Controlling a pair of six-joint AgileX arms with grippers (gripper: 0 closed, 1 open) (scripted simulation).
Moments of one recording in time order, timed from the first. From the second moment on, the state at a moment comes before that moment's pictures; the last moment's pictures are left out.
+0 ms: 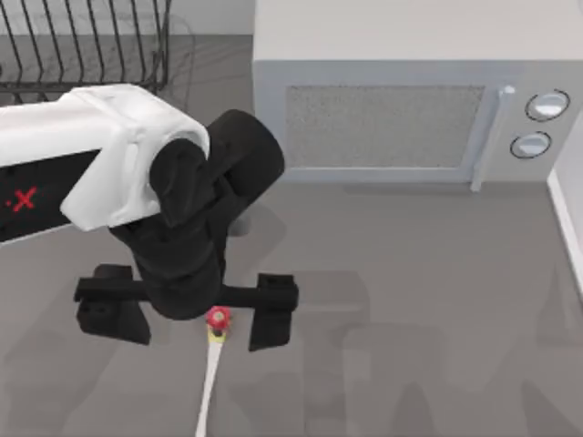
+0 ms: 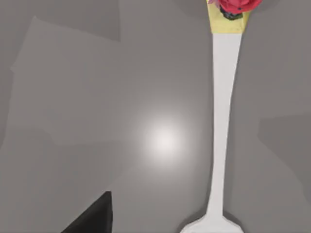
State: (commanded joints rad) left arm -0.71 1.66 1.14 -1.04 0.00 -0.61; right arm 0.00 0.00 0.00 0.00 0.00 0.00
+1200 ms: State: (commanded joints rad) left arm -0.71 1.85 0.92 -0.63 0.00 -0.61; right arm 0.00 0.00 0.00 0.00 0.00 0.00
